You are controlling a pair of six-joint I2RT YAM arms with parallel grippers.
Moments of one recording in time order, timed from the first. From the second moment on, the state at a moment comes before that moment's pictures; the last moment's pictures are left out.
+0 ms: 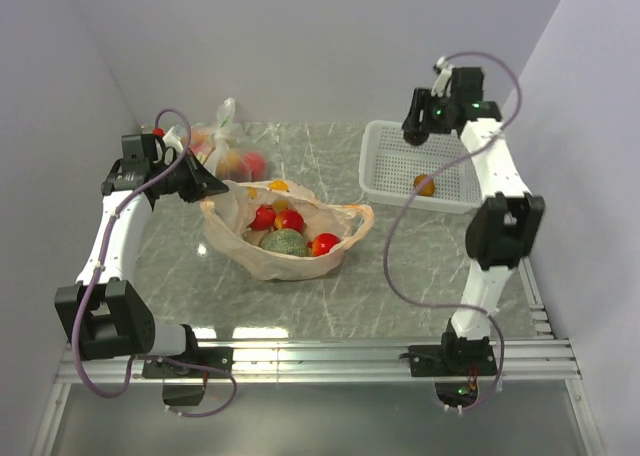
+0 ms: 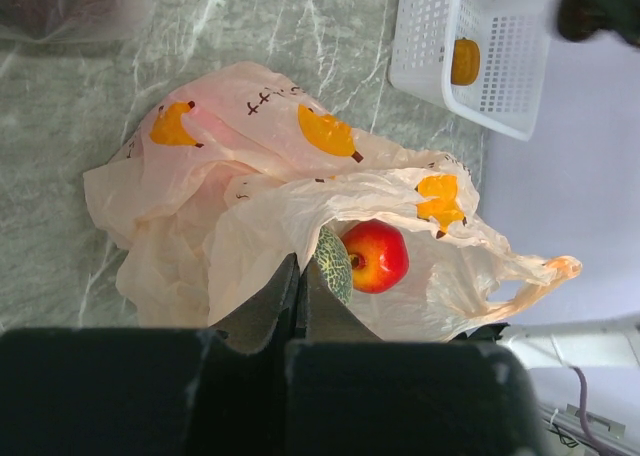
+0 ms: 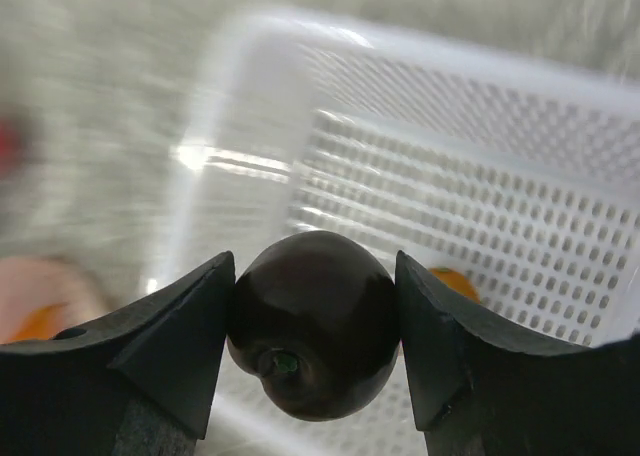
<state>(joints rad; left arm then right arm) 0.12 1.36 1.21 -0.64 0.71 -0.45 0.01 2.07 1.99 -0.70 -0.26 0.08</state>
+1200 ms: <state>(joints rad) 0.12 1.36 1.22 -0.65 0.72 -0.44 0.92 1.74 1.60 -0.56 -0.03 -0.47</state>
